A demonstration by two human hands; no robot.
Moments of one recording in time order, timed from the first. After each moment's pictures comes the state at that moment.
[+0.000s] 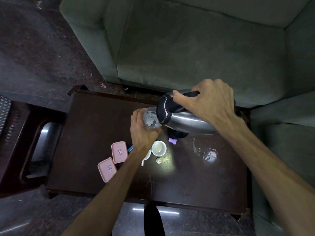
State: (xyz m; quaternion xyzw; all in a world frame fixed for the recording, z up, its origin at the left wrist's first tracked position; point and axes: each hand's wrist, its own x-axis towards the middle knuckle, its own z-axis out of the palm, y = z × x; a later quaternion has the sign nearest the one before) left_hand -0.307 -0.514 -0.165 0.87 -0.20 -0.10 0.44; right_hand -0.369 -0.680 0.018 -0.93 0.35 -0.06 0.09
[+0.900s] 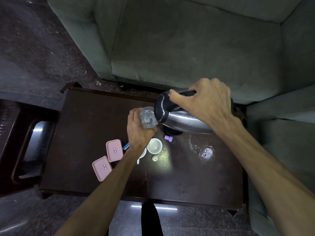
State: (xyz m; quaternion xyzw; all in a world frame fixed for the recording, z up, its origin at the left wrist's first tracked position) left_hand -0.312 -0.516 -0.168 0.87 -0.21 -0.14 0.42; right_hand -0.378 -0.682 0.008 -0.92 0.37 -0.06 0.08
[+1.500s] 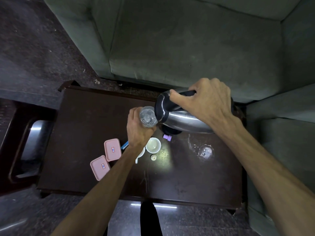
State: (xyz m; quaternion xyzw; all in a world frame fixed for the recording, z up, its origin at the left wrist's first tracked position) left_hand -0.312 -0.520 -0.177 0.87 -0.21 -0.16 0.41; right_hand -0.383 -0.688 0.001 -0.92 0.37 -0.05 0.08
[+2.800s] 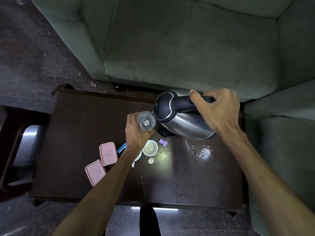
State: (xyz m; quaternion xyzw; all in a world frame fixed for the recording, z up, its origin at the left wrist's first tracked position) left_hand -0.317 -0.527 -0.220 0.88 -0.18 -0.20 0.39; right_hand -0.429 -0.706 -0.021 -0.85 0.45 -0.15 0.23
